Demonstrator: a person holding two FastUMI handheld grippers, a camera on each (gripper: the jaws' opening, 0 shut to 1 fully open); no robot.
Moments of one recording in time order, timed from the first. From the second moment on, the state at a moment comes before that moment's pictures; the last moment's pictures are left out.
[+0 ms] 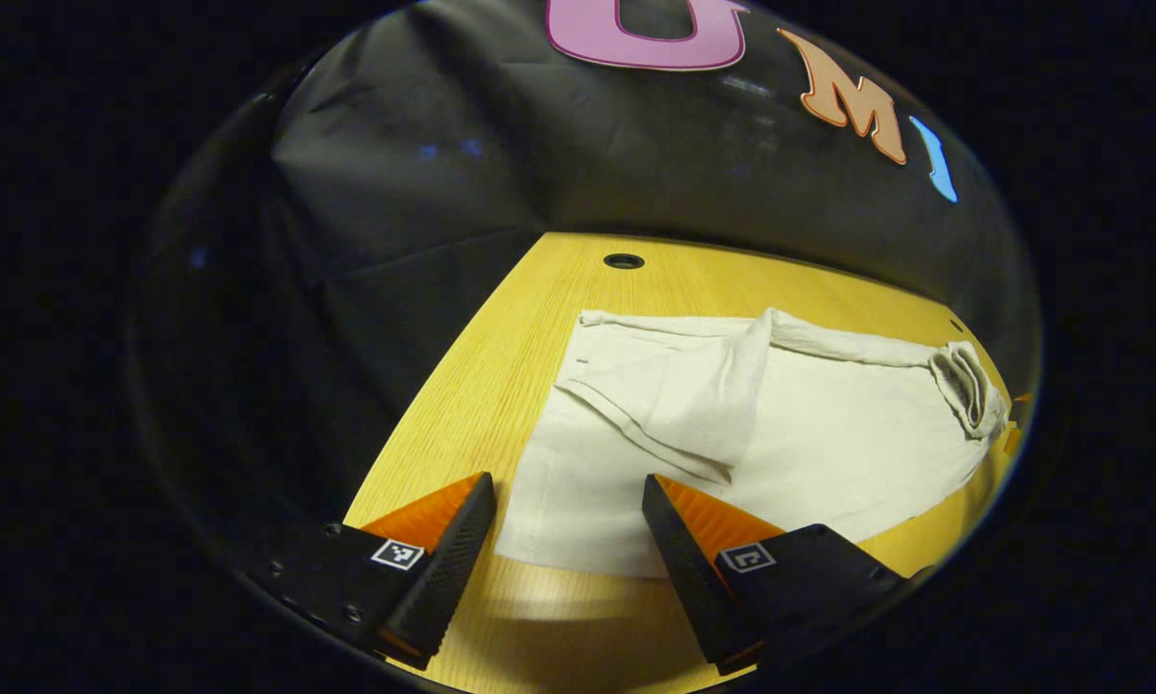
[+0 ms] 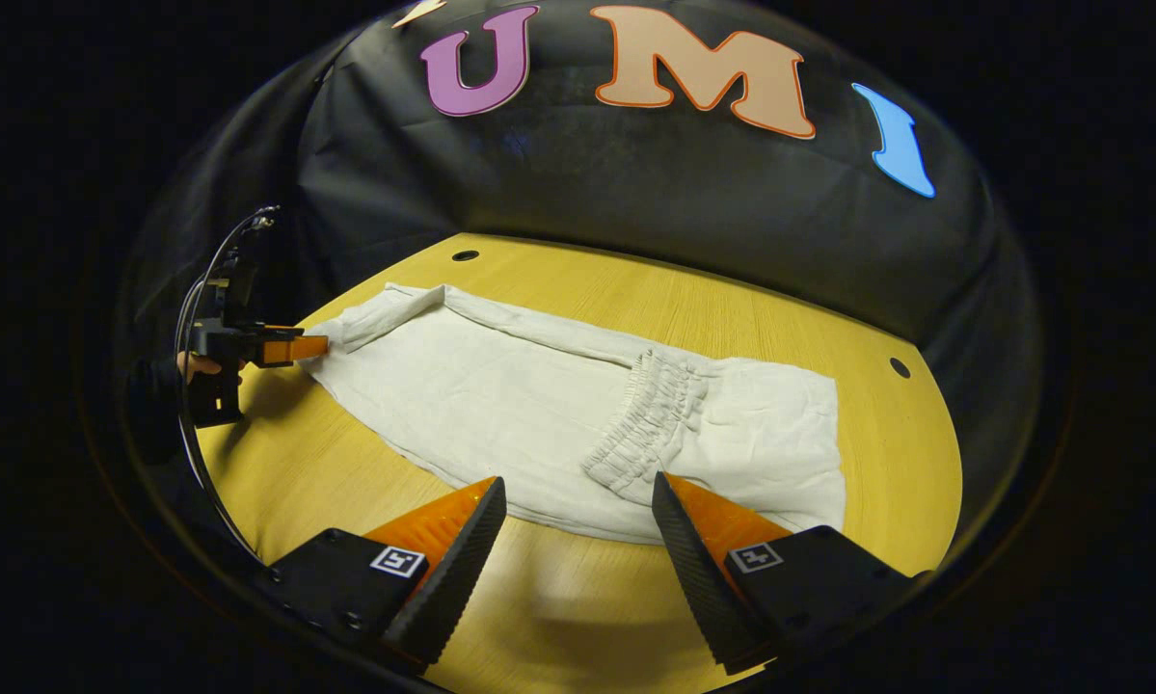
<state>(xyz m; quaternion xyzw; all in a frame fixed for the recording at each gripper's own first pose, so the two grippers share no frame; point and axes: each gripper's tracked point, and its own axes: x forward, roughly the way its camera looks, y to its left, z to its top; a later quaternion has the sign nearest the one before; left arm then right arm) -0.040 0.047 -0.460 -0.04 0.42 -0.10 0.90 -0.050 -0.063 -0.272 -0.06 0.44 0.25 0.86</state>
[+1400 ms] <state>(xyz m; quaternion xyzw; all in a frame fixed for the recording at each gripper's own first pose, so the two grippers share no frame) -0.021 -0.096 -0.303 -0.05 0.33 -0.15 0.93 -0.045 -0.184 -0.243 0.00 0.42 0.24 0.88</state>
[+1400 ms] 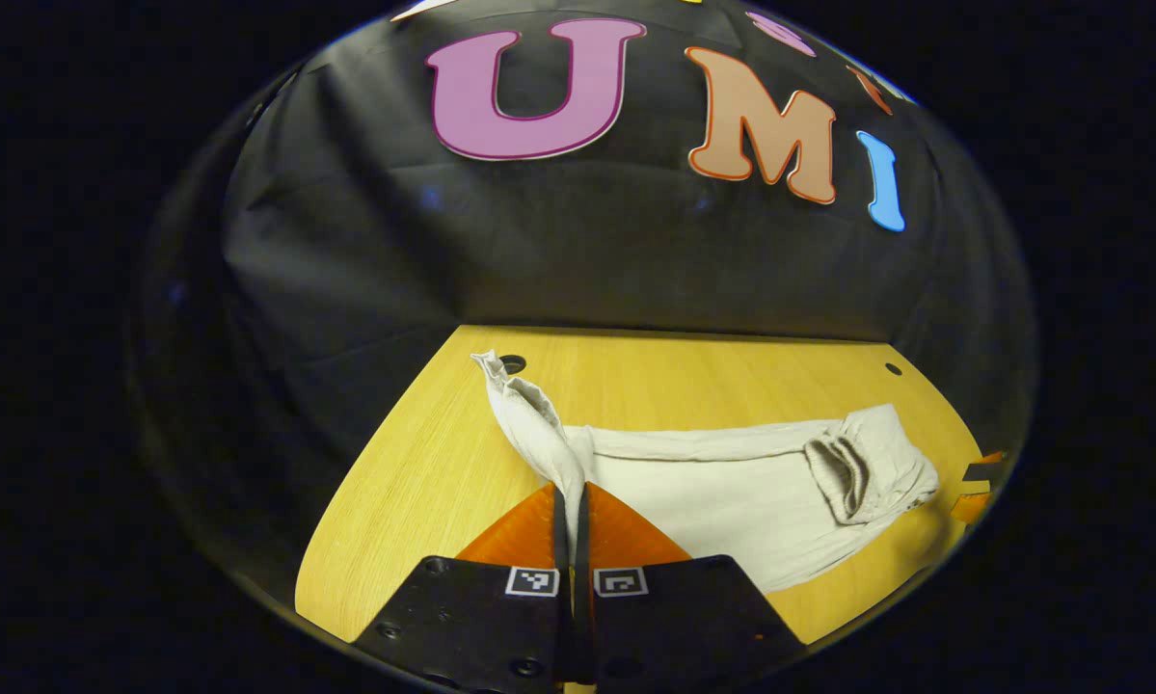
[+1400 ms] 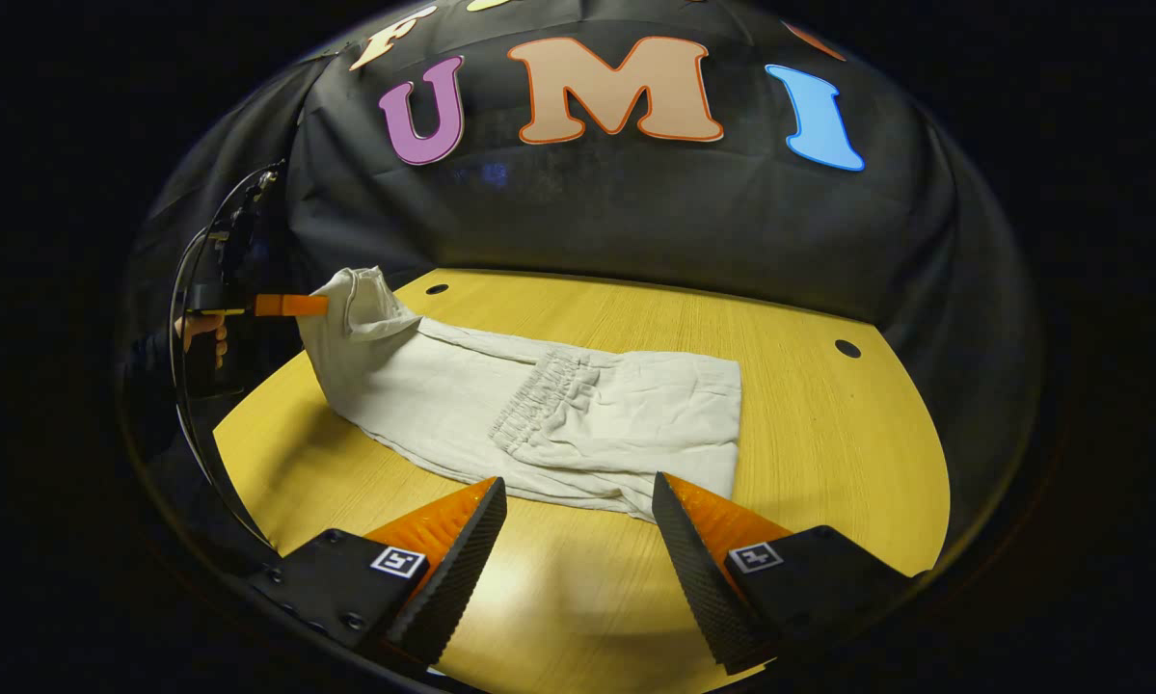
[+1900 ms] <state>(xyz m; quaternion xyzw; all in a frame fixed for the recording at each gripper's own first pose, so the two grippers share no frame) -0.017 -0.195 -0.249 -0.03 0.29 -0.22 0.93 -0.047 -0.248 -0.238 0.01 0.41 0.22 0.89</state>
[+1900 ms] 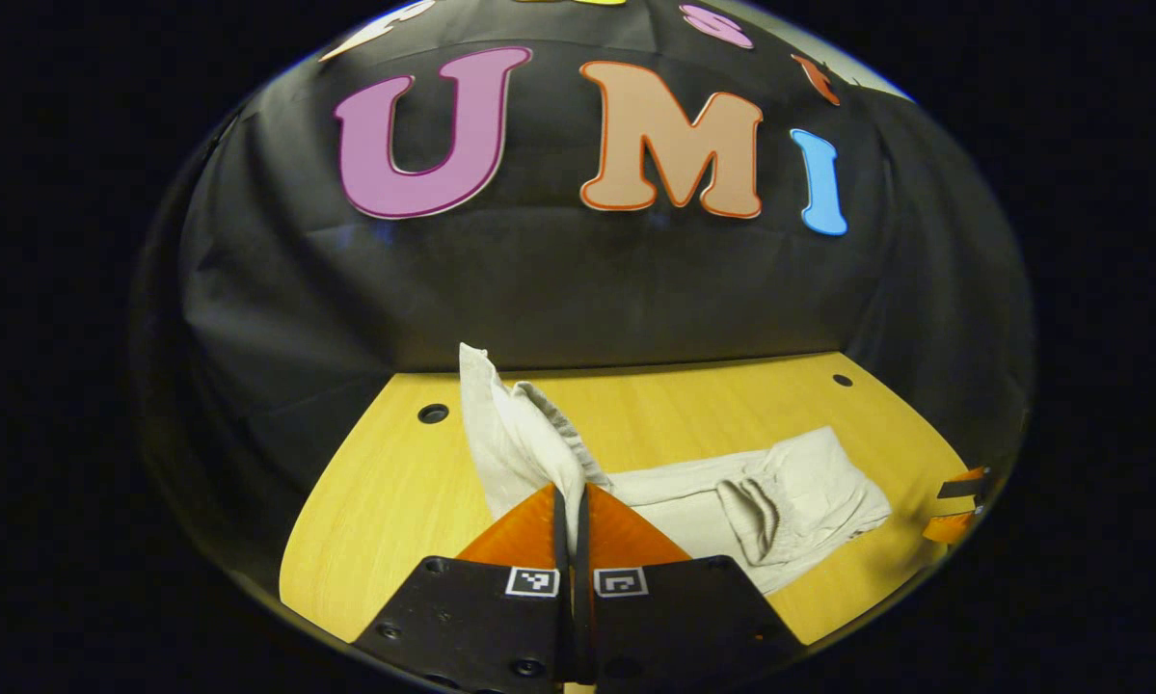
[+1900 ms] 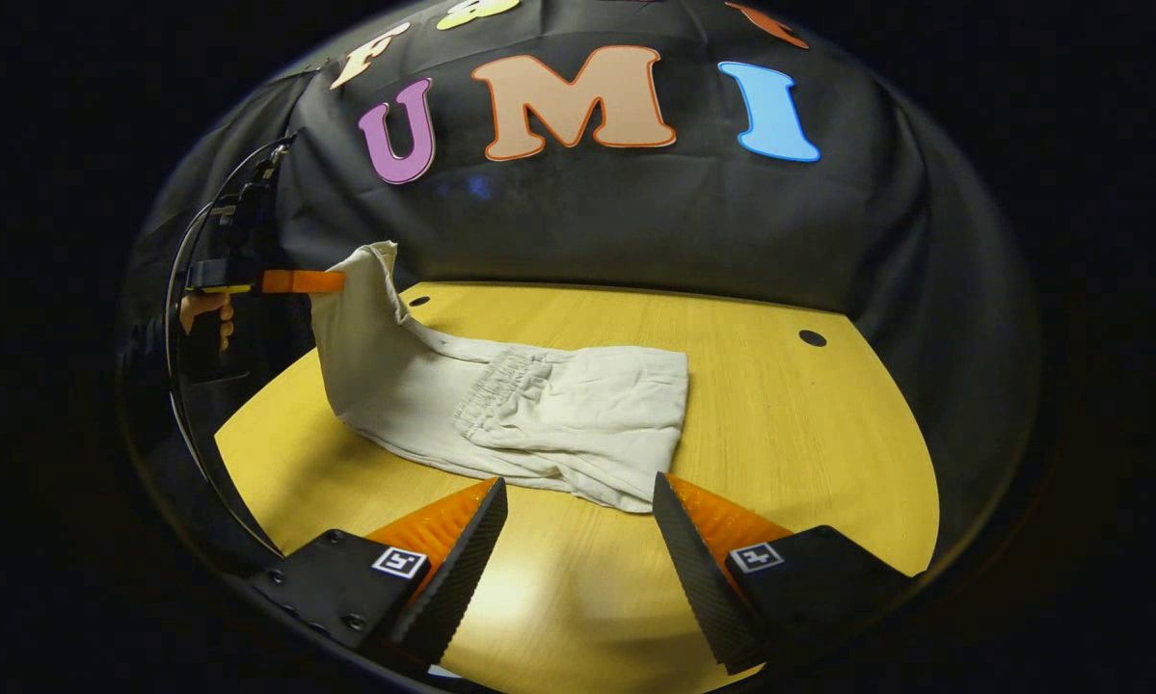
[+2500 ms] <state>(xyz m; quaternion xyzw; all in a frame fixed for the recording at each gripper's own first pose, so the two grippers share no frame) -0.031 -0.342 -0.211 -0.03 0.26 -0.31 0.91 -0.059 -0.326 -0.237 0.03 0.41 0.17 0.90</state>
